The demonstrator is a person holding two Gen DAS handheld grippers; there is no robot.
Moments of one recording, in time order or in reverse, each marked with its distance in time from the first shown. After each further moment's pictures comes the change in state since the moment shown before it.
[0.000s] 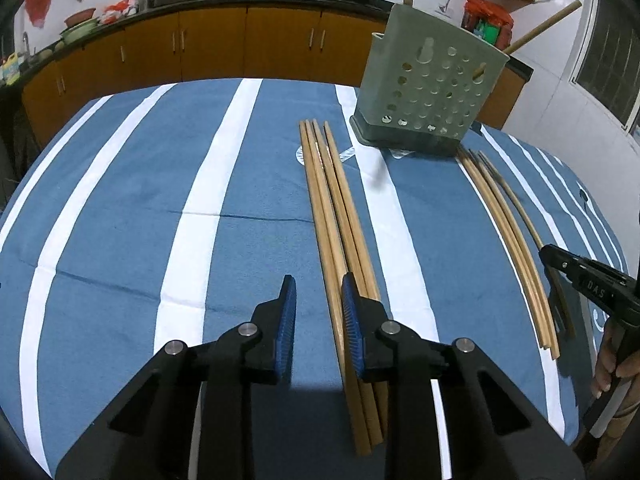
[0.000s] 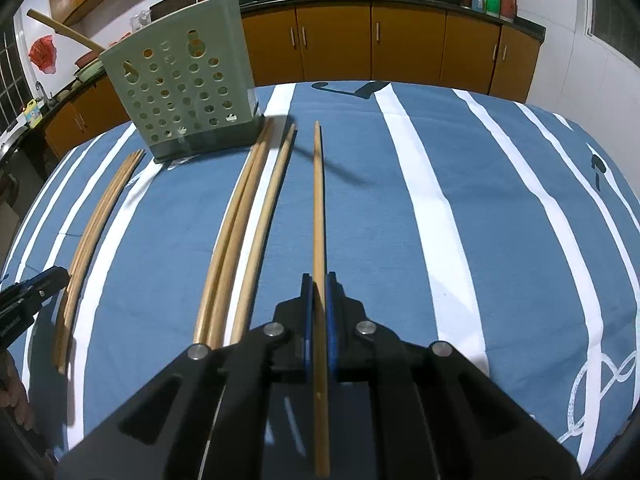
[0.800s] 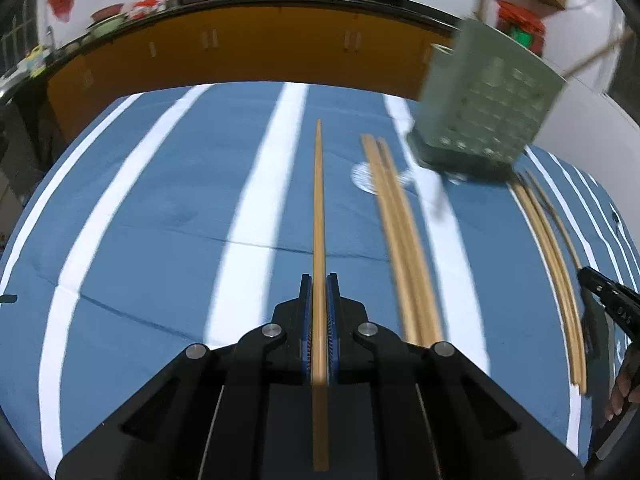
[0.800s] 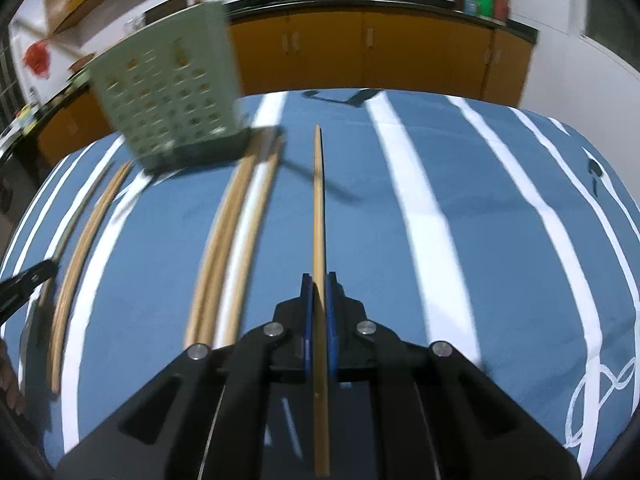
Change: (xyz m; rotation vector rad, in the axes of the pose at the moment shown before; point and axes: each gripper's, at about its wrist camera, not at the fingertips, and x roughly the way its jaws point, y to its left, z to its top) left arm 0.013 0.036 0.024 -0.063 -0.004 0.111; right arm 0.009 -0.007 0.012 0.030 -0.028 -0.033
